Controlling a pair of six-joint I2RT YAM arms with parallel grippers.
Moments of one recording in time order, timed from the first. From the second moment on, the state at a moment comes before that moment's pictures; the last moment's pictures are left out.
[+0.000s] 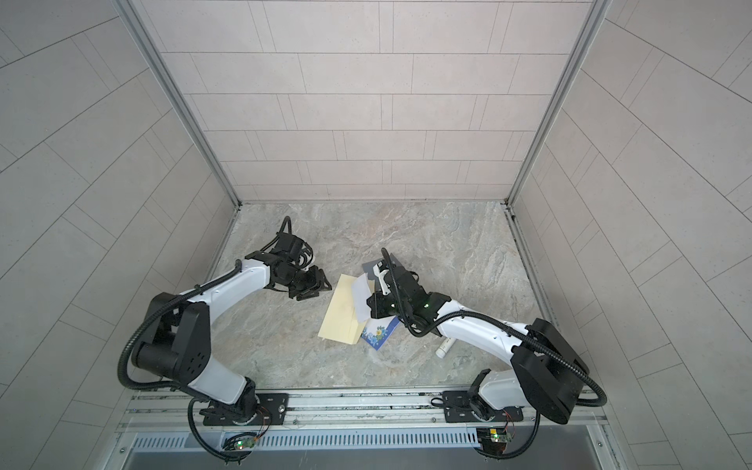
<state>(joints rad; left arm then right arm) -0.30 1.60 1.01 -0.69 0.42 -0.54 0.75 1.34 0.75 -0.12 -0.17 0.63</state>
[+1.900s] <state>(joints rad) -0.42 1.88 1.11 -0.76 0.49 -0.37 0.76 1.82 1.14 -0.42 -0.16 0.58</state>
